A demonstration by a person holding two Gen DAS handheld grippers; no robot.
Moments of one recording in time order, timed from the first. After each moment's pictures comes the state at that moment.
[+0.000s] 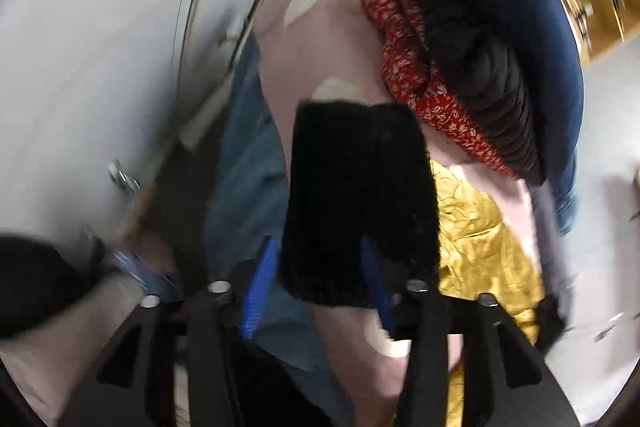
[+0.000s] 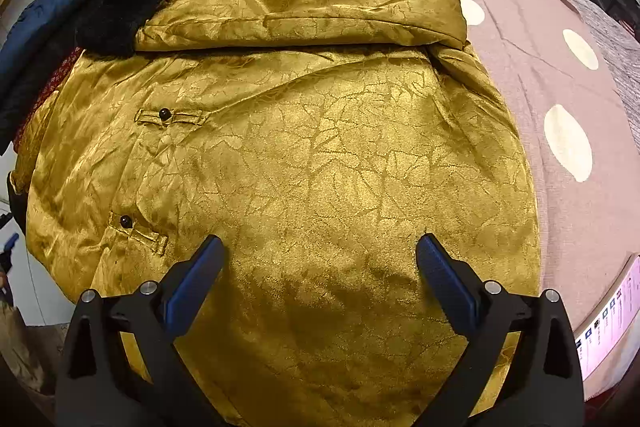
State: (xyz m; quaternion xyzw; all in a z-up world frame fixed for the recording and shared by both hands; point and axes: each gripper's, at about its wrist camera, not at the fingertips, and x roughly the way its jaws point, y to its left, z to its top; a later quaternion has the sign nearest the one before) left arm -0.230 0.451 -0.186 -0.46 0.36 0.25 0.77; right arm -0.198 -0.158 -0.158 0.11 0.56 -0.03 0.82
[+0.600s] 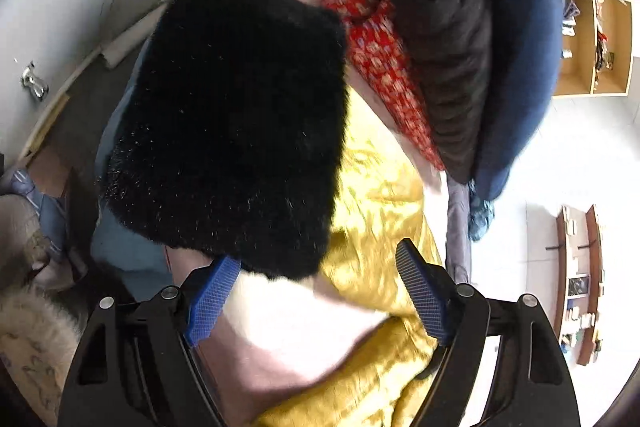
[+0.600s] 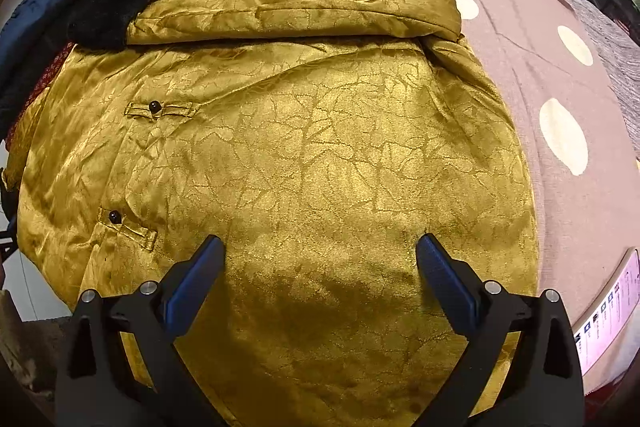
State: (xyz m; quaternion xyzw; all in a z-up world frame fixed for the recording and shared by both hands) left arm -0.176 0.415 -0.213 -0.59 0.32 0.13 0.73; right arm -0.197 -0.154 -0.162 0.09 0.56 -0.05 0.82
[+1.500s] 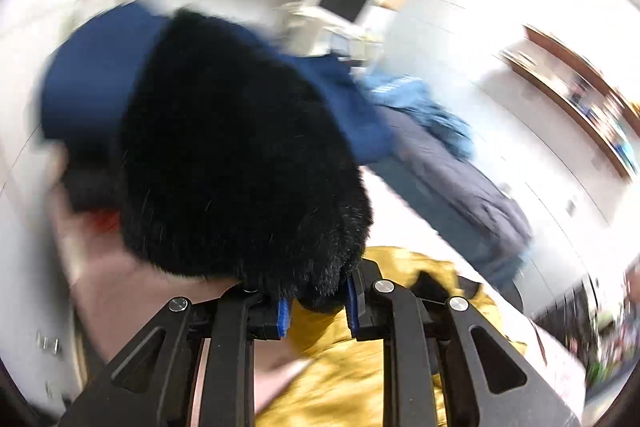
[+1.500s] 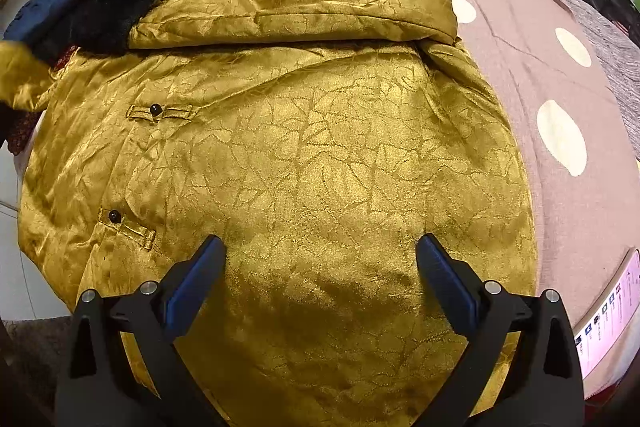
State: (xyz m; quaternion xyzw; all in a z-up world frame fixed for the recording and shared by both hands) left arm -0.061 0.243 0.007 -0.22 0.27 0.01 0.94; right arm -0.203 -0.162 -0.159 0.10 0.55 -0.04 0.83
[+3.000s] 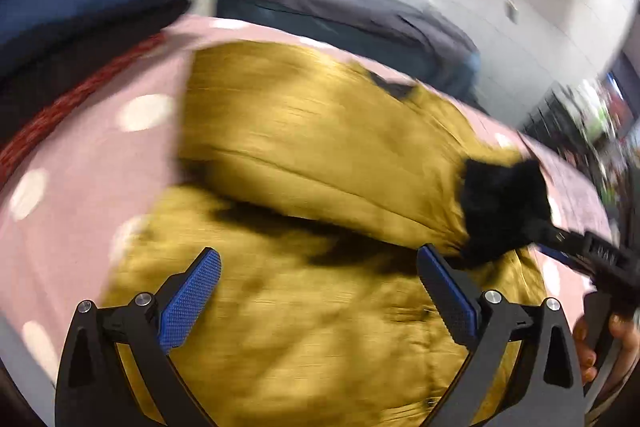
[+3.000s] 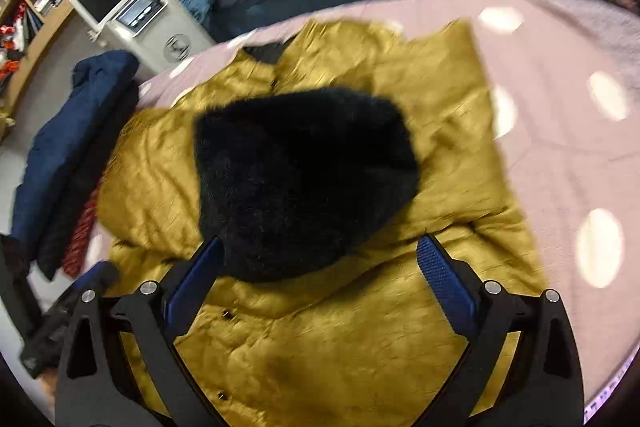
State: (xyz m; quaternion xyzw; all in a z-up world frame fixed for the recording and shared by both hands) left arm -0.038 0.117 -0.128 -0.08 0.45 -0.14 0.88; right arm -0.096 -0.190 -0.090 0.21 0.44 -0.06 0.87
